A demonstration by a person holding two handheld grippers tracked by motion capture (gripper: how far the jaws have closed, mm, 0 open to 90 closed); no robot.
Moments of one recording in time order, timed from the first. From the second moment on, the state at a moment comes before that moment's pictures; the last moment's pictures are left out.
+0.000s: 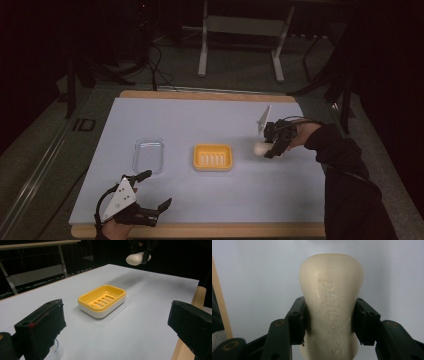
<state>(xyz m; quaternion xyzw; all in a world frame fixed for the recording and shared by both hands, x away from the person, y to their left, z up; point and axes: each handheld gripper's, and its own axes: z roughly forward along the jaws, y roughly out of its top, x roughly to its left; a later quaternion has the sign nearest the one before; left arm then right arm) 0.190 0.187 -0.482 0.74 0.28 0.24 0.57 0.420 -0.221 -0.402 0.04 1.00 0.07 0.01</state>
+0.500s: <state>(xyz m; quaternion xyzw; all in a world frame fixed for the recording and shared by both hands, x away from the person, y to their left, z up) 0.189 0.187 -0.482 0.74 0.28 0.24 0.57 0.420 -0.190 -0.394 0.01 1.00 0.08 0.01</state>
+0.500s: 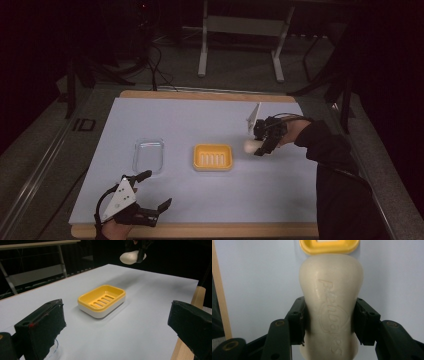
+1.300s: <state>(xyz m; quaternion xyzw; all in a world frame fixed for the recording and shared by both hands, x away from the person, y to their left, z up) 0.188 0.188 -0.482 0.74 0.27 0.24 0.57 0.419 -0.136 -0.394 -0.03 1.00 0.09 0.01</state>
